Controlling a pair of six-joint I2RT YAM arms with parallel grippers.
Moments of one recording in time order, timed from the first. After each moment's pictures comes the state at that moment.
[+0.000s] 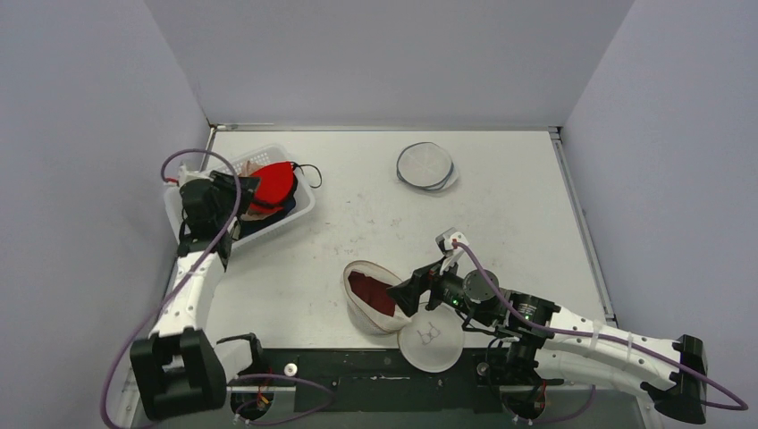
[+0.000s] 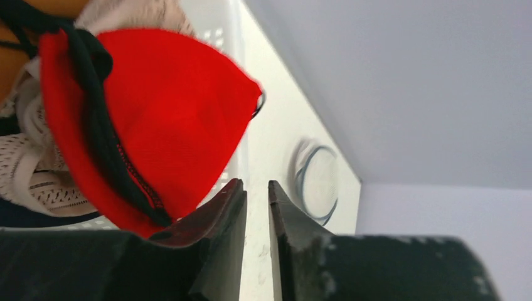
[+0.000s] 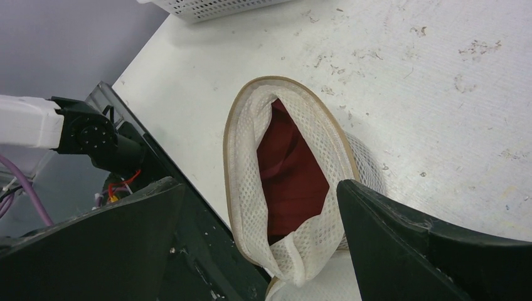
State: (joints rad) left arm 0.15 1.13 0.73 0.11 0.18 -1.01; right arm 1.14 0.71 0.51 -0.07 0.20 0.54
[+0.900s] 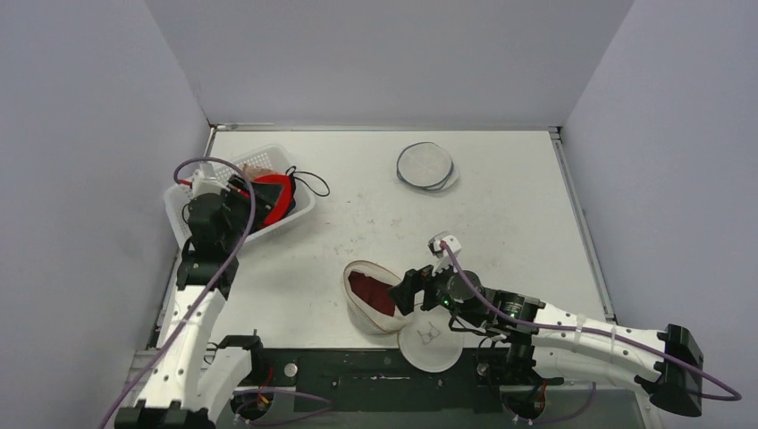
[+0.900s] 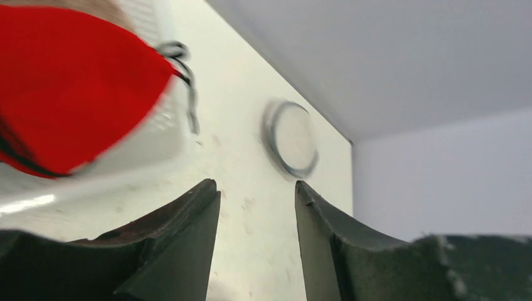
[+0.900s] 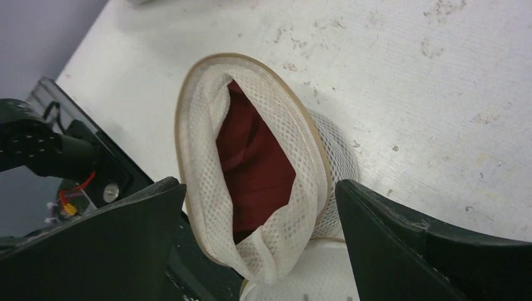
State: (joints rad) left arm 0.05 0.94 0.74 -0.11 0.14 -0.96; right arm 1.15 0.76 0.48 -0.08 0.28 0.57
